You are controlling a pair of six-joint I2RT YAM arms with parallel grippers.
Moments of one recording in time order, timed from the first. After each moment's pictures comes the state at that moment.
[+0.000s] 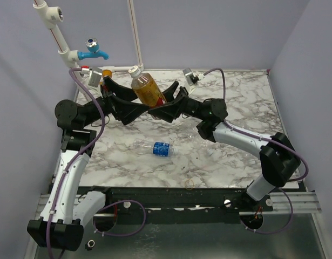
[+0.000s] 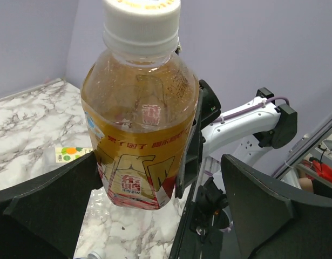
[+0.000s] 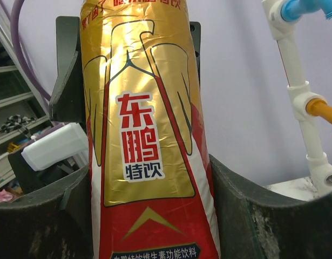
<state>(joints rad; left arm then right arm) -0.12 0.92 1.03 0.36 0.98 -0.83 0.76 1.61 1.10 1.19 -0.67 0.87</state>
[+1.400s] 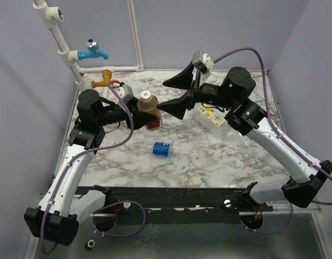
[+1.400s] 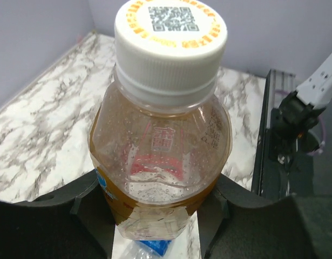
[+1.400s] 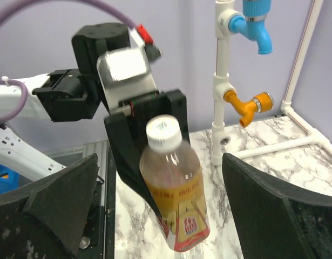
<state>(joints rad) -0.24 0.99 1.06 -0.03 1.01 -0.08 0.75 1.34 1.48 0.05 -0.63 0.17</state>
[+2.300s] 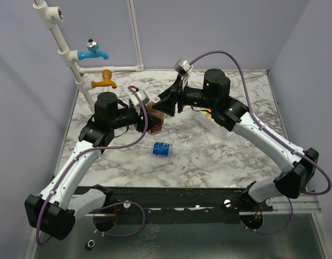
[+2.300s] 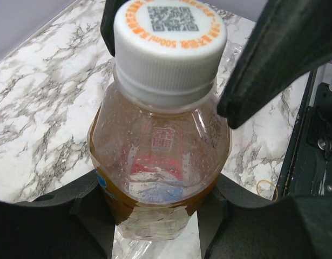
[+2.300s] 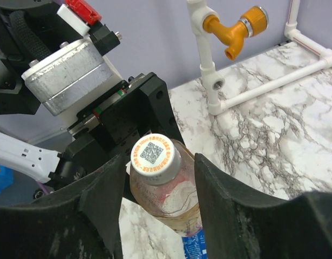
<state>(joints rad) -0.39 1.04 0.99 -0.21 0.72 0.14 0.75 1.46 1.48 -0.08 -0.57 0.18</state>
